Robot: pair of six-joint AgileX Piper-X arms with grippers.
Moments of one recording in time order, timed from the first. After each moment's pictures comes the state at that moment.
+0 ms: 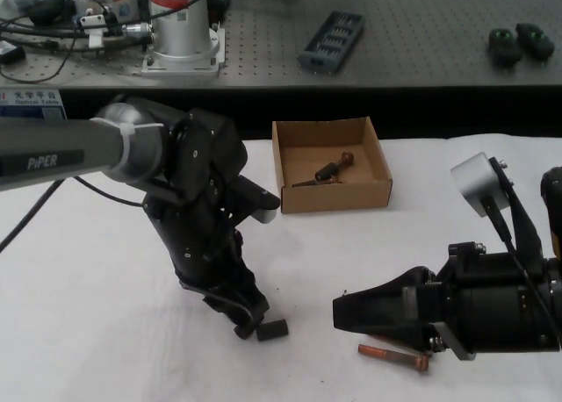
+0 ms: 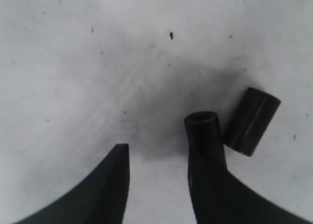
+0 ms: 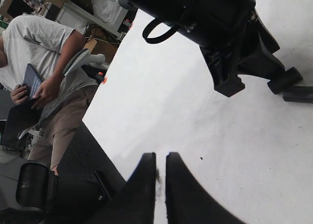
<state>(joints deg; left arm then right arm) -28.1 111.8 -76.4 49.3 12.2 19.3 42.8 60.0 -29.6 5.3 -32.3 37.3</state>
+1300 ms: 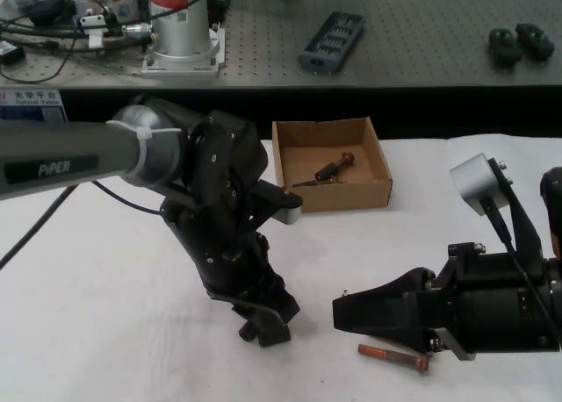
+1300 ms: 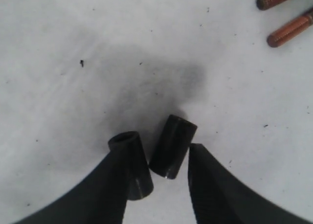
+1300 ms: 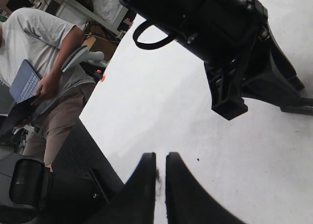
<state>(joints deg) -30.9 111.6 -76.4 49.3 17.6 15.4 42.8 60.0 -29.6 5.3 -32.3 35.1</state>
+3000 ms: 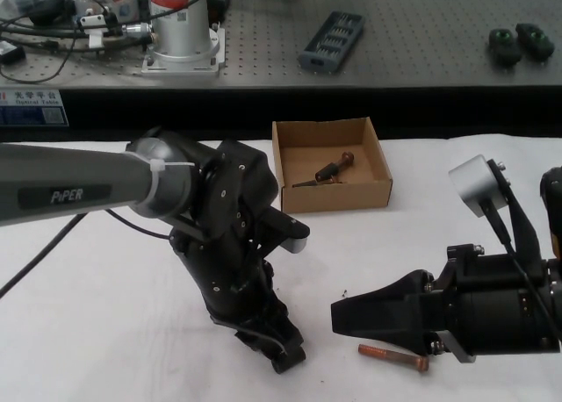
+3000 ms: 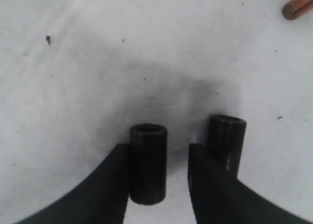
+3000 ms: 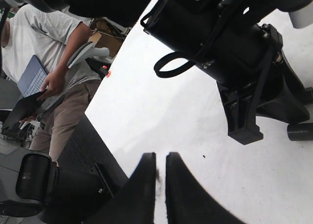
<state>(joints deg) -33.5 111.2 -71.8 45.0 18.2 14.9 42.8 60.0 -29.6 5.3 -33.8 35.1</state>
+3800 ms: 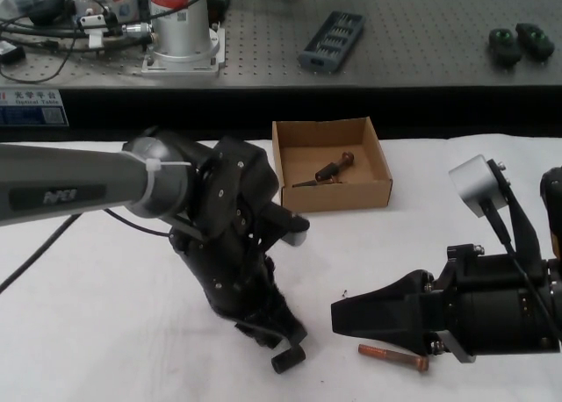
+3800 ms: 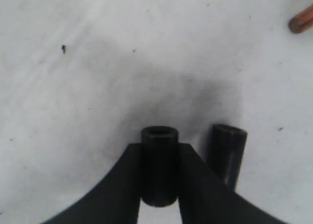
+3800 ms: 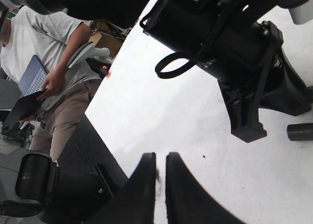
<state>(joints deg) -33.5 109.8 -71.1 42.6 17.2 12.4 42.8 60.0 -29.6 5.3 -33.8 35.1</state>
